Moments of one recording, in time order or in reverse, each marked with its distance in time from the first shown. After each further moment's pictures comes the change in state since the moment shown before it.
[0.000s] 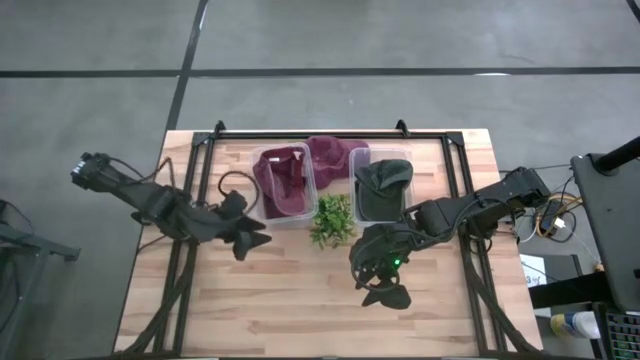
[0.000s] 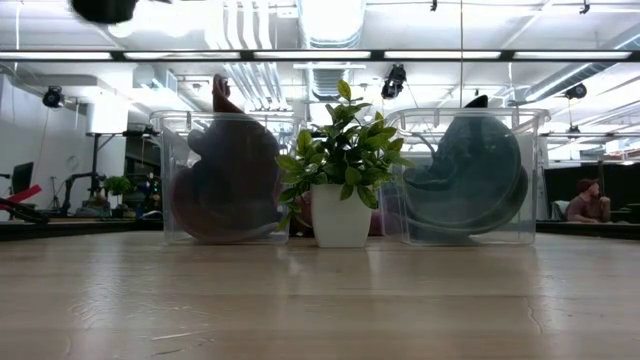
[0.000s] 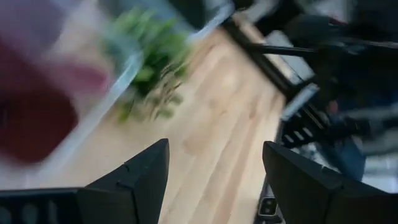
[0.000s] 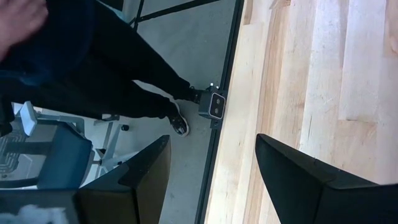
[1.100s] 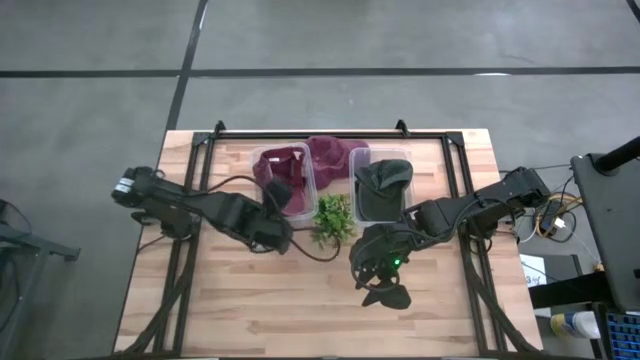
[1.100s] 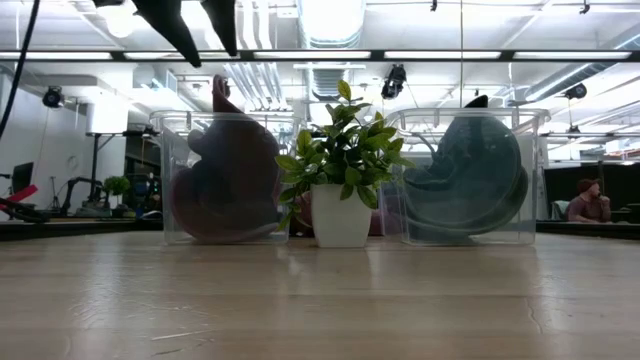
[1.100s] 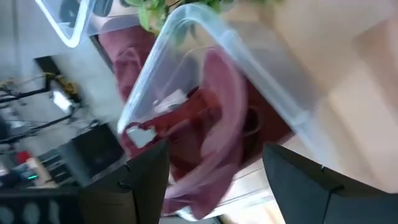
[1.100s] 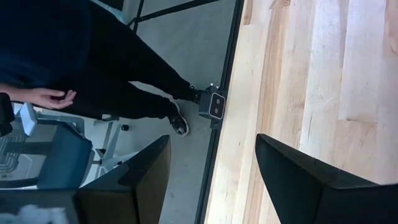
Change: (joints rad) left arm 0.140 0.582 0.511 -0.708 -0.225 1.478; right arm 0.000 0.000 0.000 0.000 0.000 0.000
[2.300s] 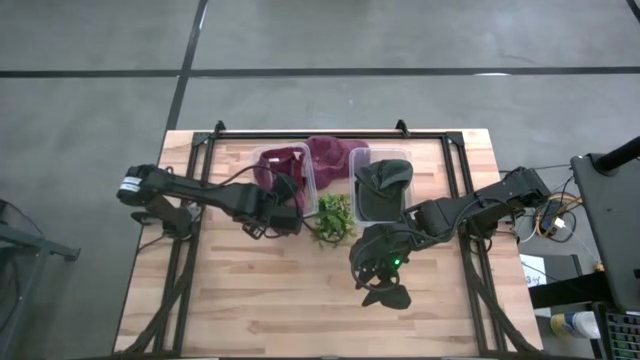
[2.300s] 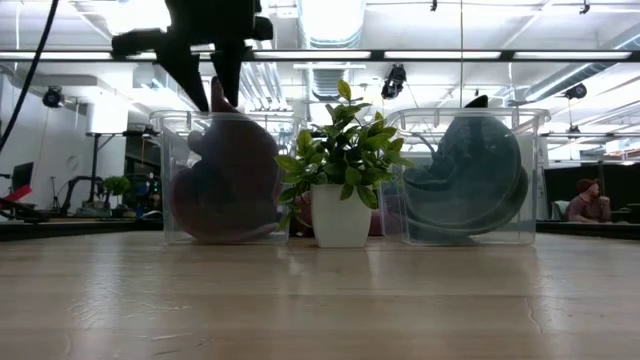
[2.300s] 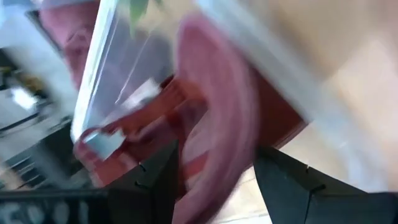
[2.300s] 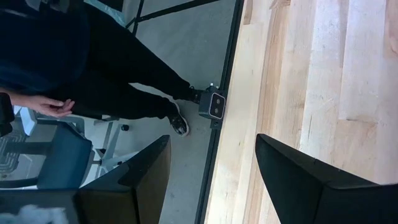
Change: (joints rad) left arm 0.152 0.024 -0.130 0.111 0.086 0.136; right arm 0.000 0.000 0.000 0.000 0.000 0.000
